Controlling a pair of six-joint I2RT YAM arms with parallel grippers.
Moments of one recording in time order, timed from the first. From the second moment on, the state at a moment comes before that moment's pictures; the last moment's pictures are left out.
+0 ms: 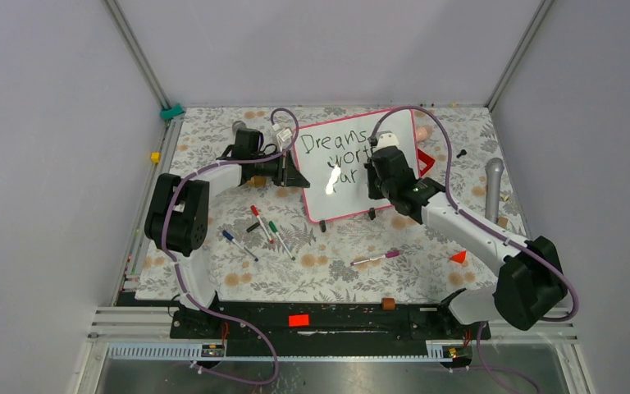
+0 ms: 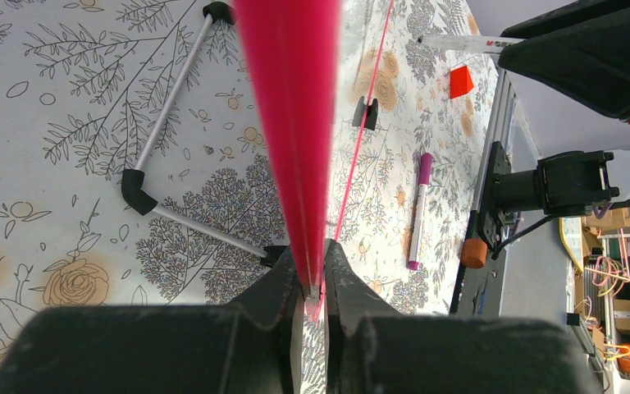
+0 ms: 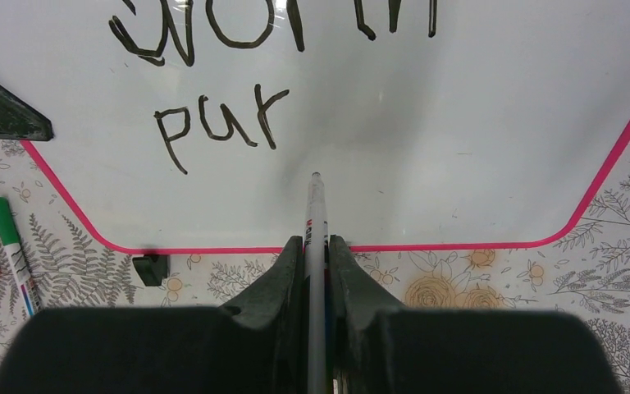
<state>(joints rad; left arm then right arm) -0.24 1.90 1.18 -0.05 1.02 -0.15 0.60 1.39 1.02 -0.33 0.27 0.28</state>
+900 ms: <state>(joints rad) -0.24 1.91 1.19 -0.06 1.02 -0.14 0.60 1.25 1.00 -0.47 0.25 0.37</state>
